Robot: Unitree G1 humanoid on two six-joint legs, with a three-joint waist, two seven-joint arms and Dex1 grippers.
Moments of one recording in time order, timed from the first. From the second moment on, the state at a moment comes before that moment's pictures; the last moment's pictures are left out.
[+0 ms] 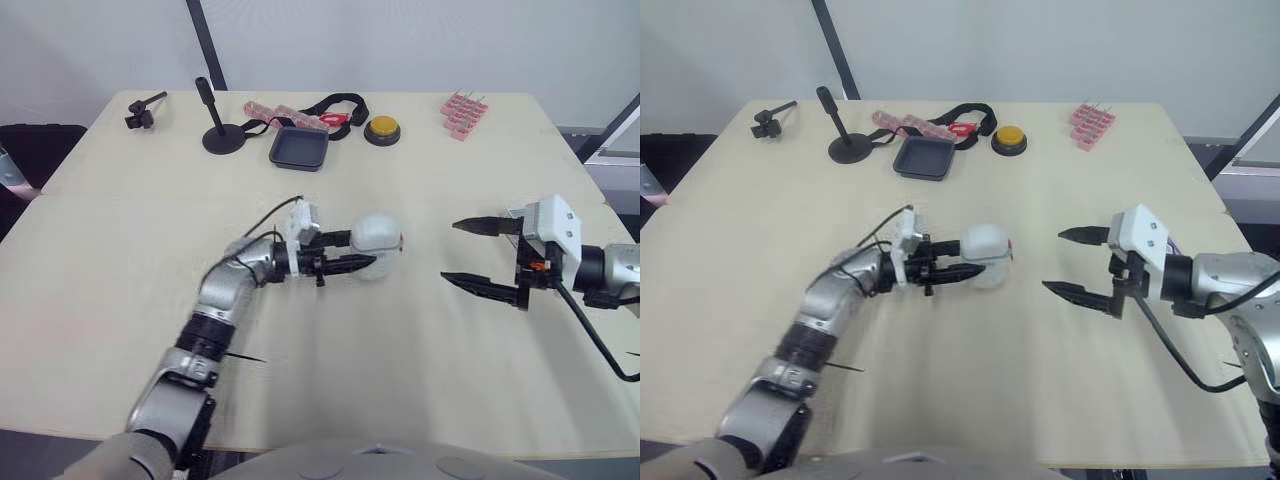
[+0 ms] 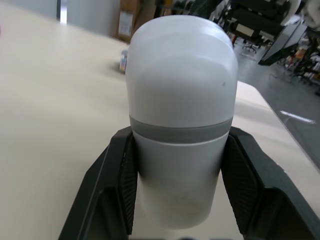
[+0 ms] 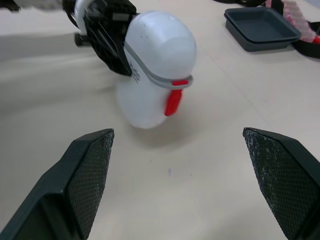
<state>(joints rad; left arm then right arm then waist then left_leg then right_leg) -0.47 0.29 -0.18 0.08 -0.55 0.53 -1.10 -0.02 -0.84 -0.28 -0.50 0.56 0.52 1.06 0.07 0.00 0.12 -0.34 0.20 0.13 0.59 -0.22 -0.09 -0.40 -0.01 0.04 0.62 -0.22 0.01</state>
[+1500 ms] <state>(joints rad) -0.17 0.65 0.07 -0.37 -0.81 1.04 -0.79 0.05 -0.69 -0.04 -0.43 0.37 0.33 0.86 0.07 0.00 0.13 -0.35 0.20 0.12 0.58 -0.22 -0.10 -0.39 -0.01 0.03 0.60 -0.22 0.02</state>
